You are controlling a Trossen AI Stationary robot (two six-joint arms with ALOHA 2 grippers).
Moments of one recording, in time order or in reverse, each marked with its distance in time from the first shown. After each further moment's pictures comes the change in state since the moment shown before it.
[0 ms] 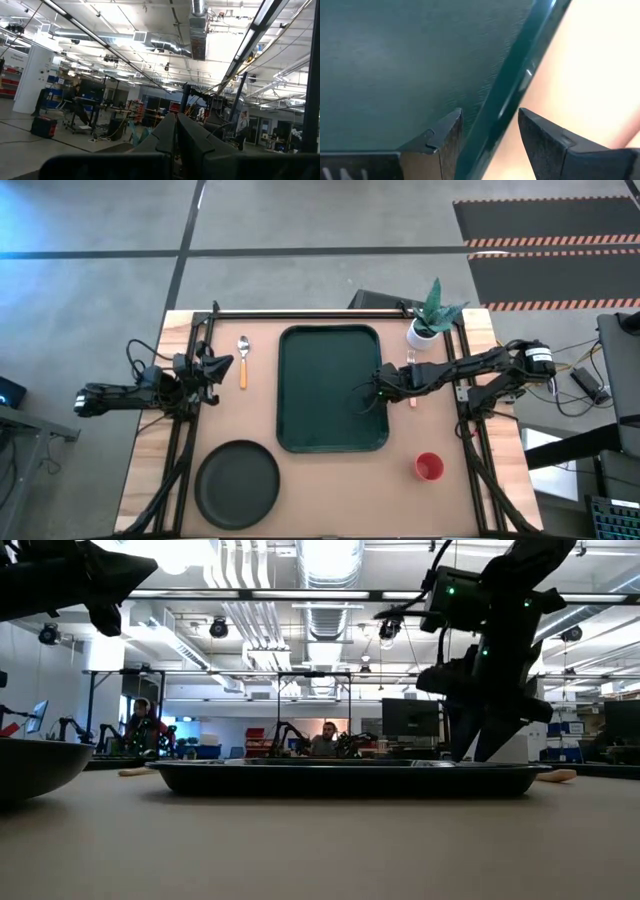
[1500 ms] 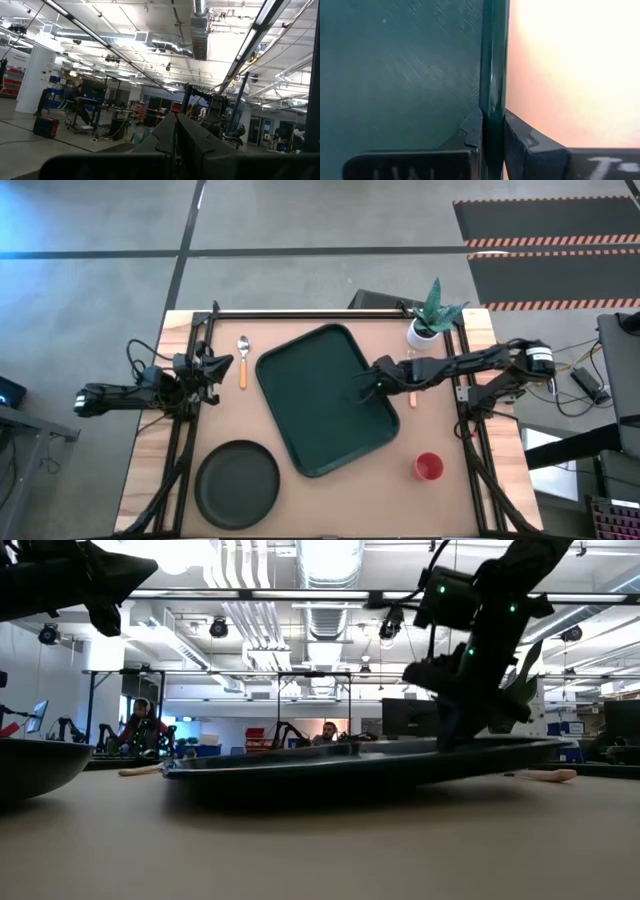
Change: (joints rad) left arm 0.000 0.000 -0.002 0.000 -0.008 0.003; right arm -0.063 -0.014 -0.001 0.092 0.058 -0.089
